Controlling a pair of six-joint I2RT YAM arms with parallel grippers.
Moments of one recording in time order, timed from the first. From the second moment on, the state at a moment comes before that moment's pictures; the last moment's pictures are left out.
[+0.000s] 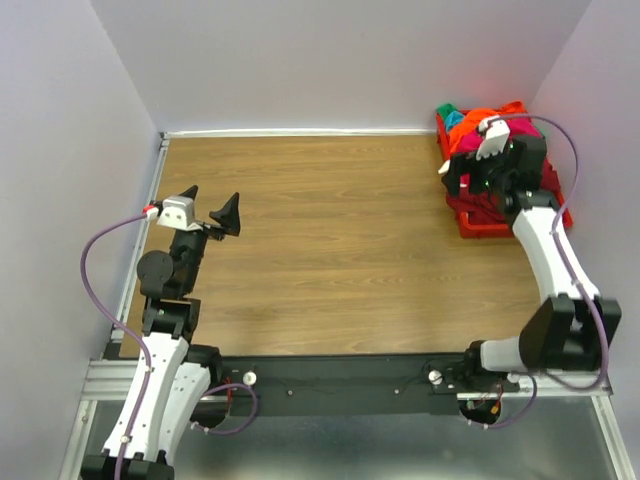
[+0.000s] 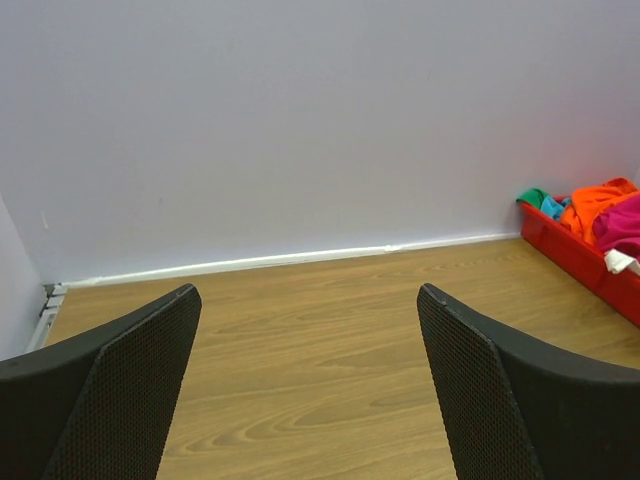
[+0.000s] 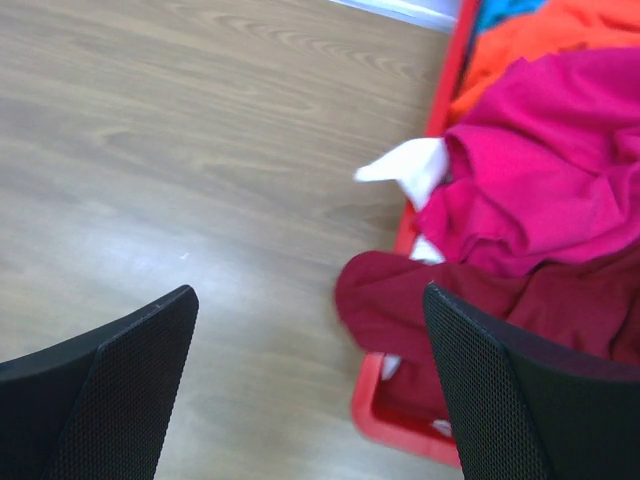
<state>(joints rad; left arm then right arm) -0.11 0.57 0.51 0.38 0.13 -0.10 -0.06 1.30 1.12 -0.28 -0.38 -0.23</state>
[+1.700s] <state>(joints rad) -0.16 0.56 0.52 0.36 0.13 -0.09 -0.16 1.79 1.83 -0.56 -0.08 -0.21</state>
